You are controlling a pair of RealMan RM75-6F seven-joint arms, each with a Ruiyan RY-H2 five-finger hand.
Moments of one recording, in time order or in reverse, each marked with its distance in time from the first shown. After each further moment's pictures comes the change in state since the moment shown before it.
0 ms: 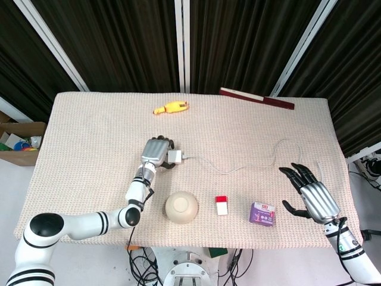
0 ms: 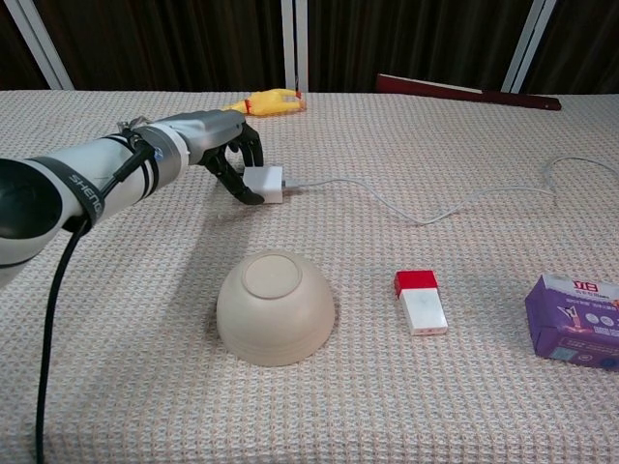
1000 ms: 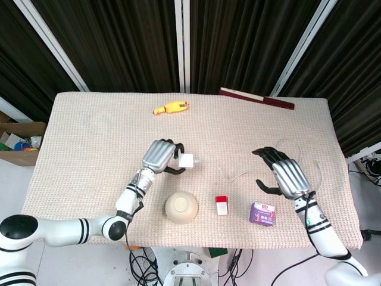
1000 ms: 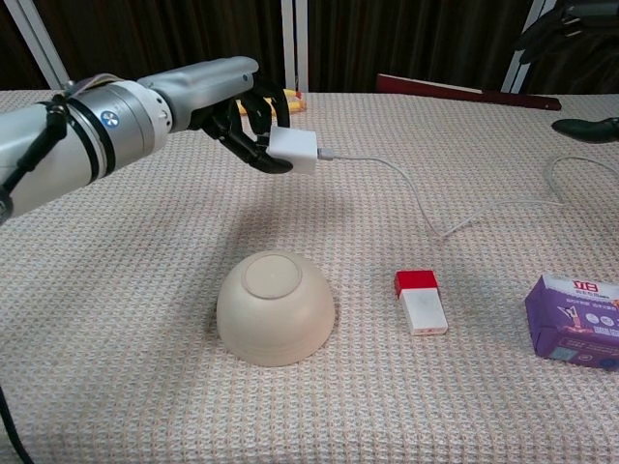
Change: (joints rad) left arm 0.096 0.180 0.034 -0.324 0.334 0.085 -0.201; right arm 0.187 -0.048 0.198 -0.297 0.363 -0.222 -0.355
